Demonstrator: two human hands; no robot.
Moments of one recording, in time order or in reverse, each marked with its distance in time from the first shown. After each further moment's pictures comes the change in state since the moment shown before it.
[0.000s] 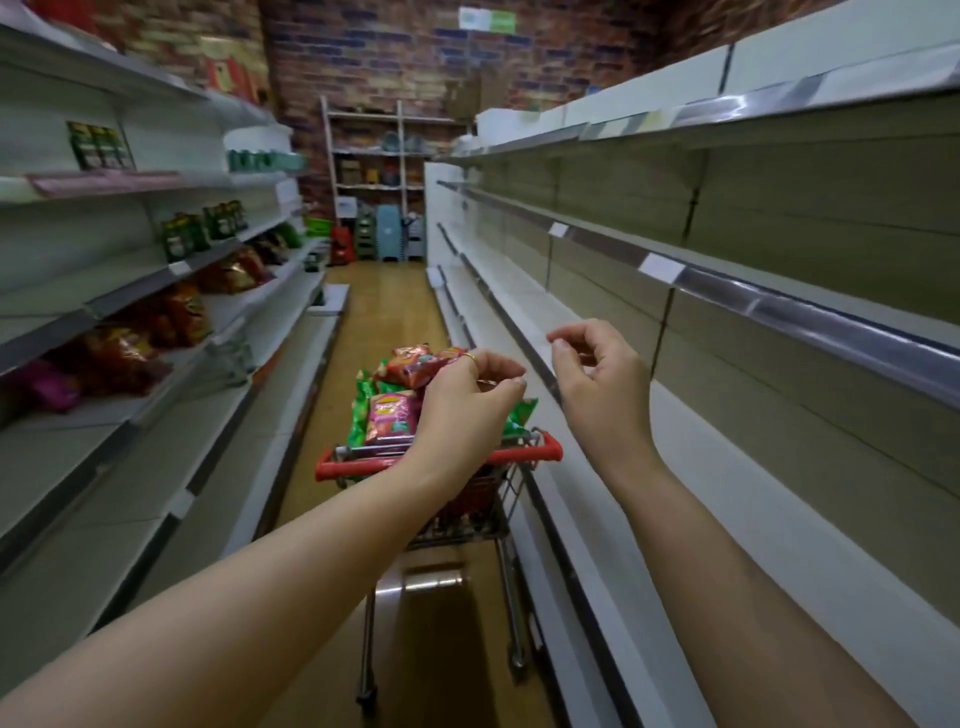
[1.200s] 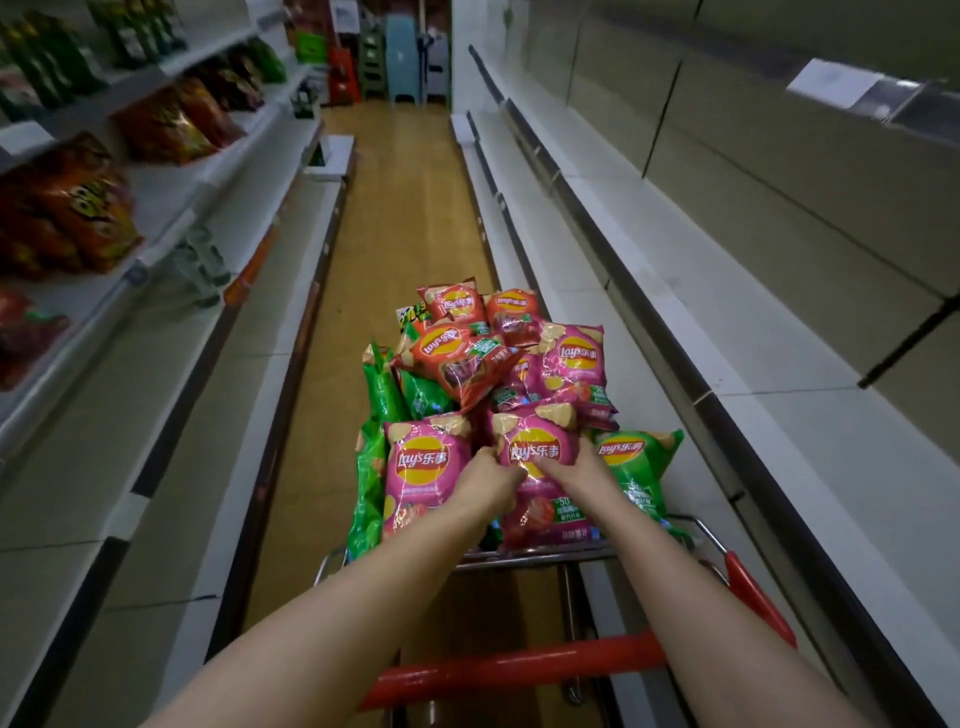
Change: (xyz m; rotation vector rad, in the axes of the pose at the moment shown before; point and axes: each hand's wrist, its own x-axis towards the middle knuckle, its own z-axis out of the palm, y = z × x) left_hand 0.381 -0.353 -0.015 0.160 -0.237 -0.865; right_hand 0.156 0.426 0.354 -0.359 -0.674 0.990
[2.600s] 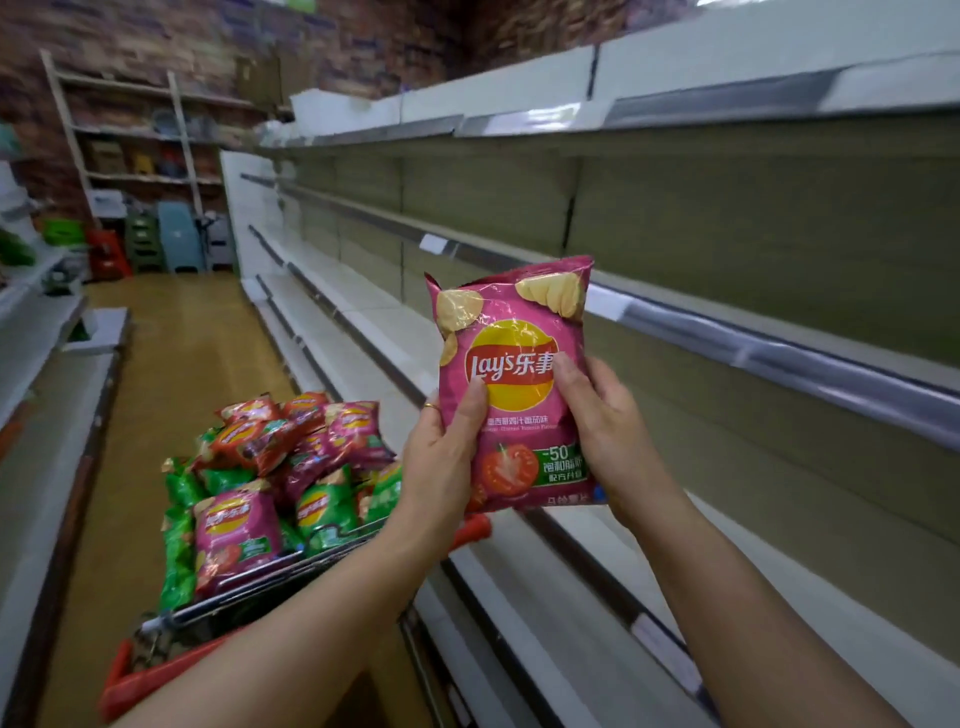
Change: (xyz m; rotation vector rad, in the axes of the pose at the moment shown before) left_hand -0.345 0.033 0.100 -0.594 -0.457 0.760; right_hand -0.441 0.042 -0.192 0.676 0.480 -0.611
